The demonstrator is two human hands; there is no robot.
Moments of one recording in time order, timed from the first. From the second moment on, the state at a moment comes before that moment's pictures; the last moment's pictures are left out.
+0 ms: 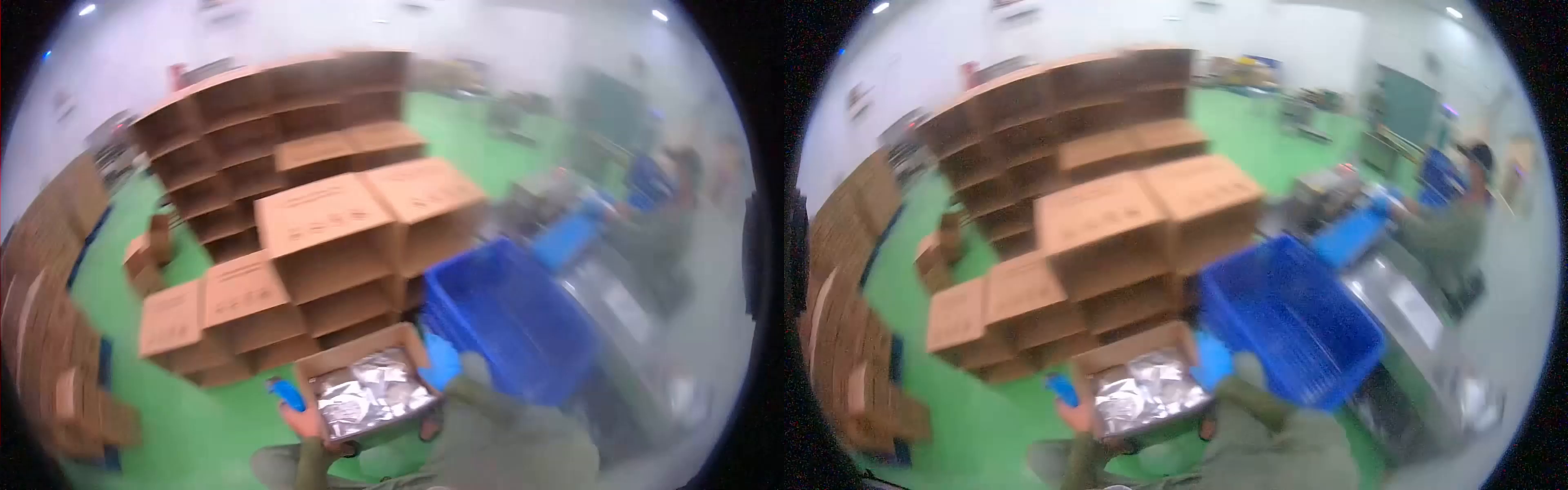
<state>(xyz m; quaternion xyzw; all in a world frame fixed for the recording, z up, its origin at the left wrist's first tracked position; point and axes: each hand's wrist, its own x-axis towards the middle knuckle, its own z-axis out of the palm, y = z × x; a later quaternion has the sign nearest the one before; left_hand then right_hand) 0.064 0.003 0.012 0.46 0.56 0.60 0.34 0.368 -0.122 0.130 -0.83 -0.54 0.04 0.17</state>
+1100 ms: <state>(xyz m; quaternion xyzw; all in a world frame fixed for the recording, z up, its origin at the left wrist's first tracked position) 0.094 -0.054 0.028 0.89 0.40 0.09 0.20 0.270 -0.049 0.059 -0.72 -0.55 0.29 -0.32</state>
